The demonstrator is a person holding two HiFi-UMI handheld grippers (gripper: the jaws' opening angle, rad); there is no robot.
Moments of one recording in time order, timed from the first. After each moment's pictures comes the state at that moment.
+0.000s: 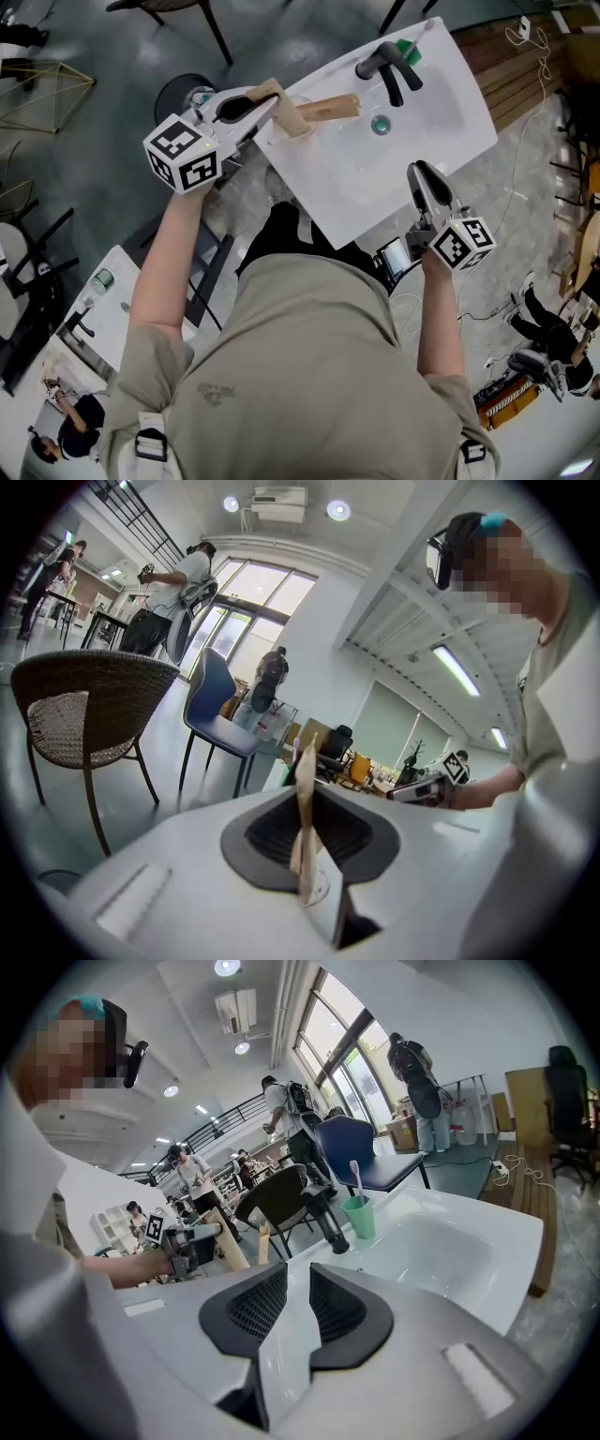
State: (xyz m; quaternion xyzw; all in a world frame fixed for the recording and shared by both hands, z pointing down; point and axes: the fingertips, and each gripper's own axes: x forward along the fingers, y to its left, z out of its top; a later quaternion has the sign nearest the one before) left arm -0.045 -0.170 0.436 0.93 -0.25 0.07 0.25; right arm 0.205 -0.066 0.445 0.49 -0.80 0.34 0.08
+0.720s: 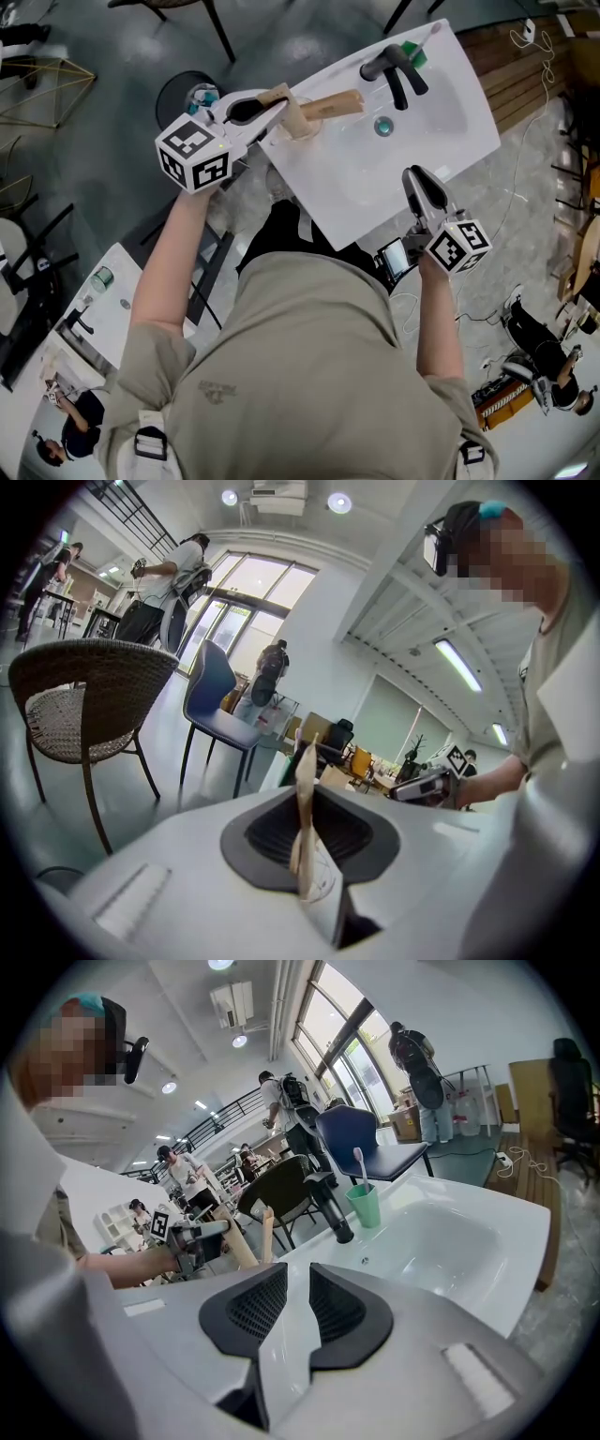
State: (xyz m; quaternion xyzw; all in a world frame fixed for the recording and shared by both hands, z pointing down) left arm -0.035 -0.167 0.455 0.93 -0.24 0.09 0.25; right arm 0.195 -0.061 0.459 0.48 -0.80 0.36 0.09
